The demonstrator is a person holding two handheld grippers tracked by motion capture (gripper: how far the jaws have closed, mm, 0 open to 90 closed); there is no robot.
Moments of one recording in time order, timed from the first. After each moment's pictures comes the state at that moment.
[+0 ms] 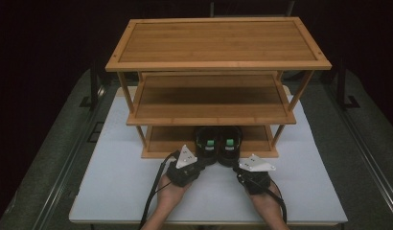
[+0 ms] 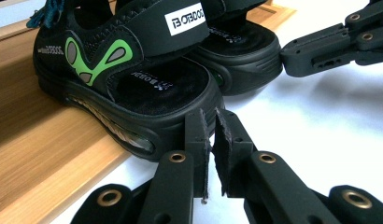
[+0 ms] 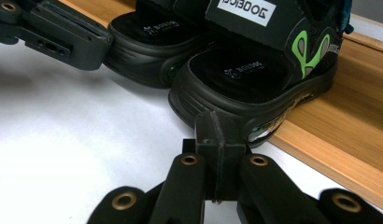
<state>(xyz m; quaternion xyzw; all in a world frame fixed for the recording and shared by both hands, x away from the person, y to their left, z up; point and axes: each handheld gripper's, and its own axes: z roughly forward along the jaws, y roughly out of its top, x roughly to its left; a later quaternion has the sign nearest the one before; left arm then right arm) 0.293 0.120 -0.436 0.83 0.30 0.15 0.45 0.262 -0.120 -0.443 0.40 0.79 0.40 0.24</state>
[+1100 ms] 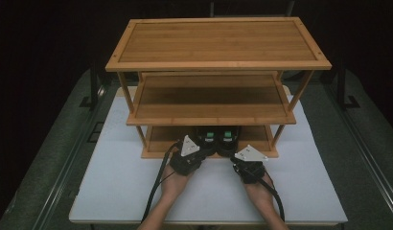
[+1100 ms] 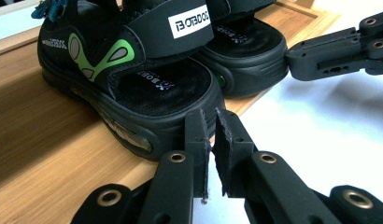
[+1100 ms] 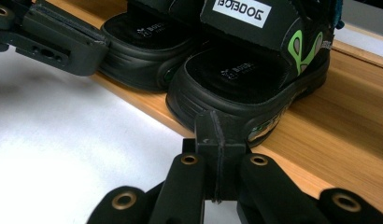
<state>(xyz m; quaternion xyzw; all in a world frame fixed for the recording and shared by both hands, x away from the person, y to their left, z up) 0.324 0.112 -0.438 0.82 0.33 0.17 0.43 0.292 -0.111 -0.448 0.42 0.77 0.40 0.27</state>
